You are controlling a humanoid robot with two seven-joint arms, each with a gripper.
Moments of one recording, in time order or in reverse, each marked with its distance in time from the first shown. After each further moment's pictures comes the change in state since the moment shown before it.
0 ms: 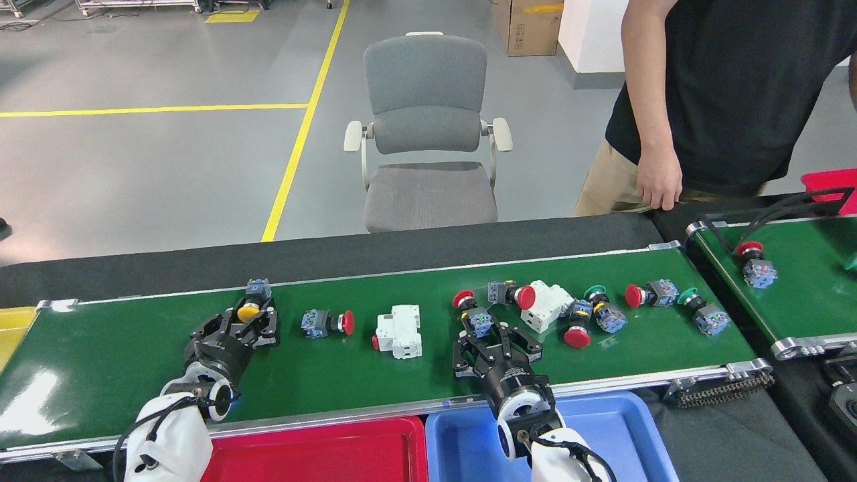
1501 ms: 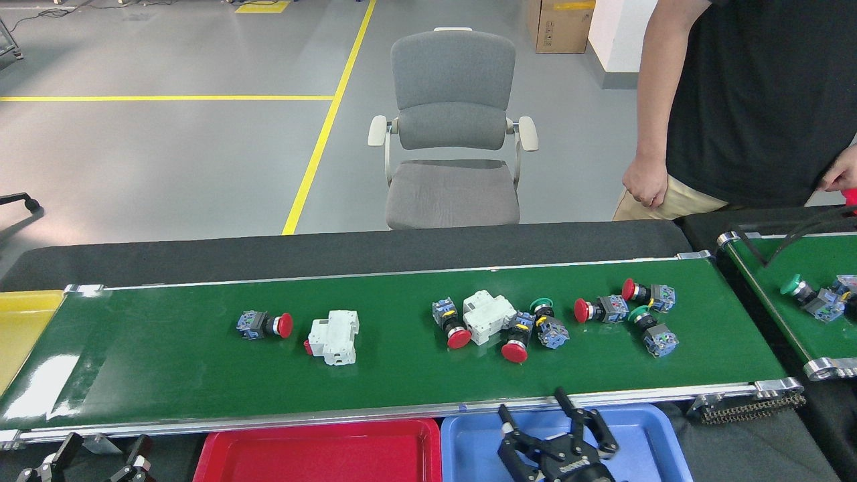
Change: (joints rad) left arm 0.667 -0.087 0.623 -0.760 0.006 -0.438 0.007; right arm 0.536 -0.043 -0.296 -0.474 -0.011 -0.217 -0.175
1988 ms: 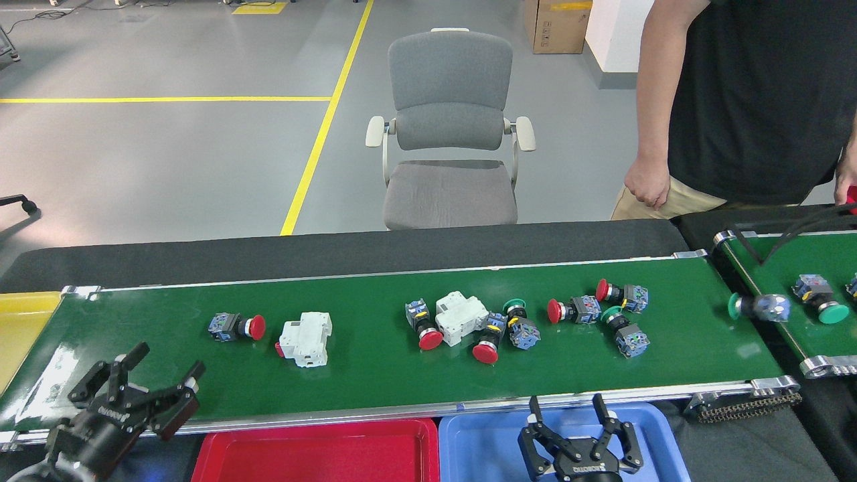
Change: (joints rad) left arm -0.420 0.231 -0.308 0.472 0.000 0.000 -0.004; right arm -0.128 0.000 0.160 0.057 0.097 0.157 0.049
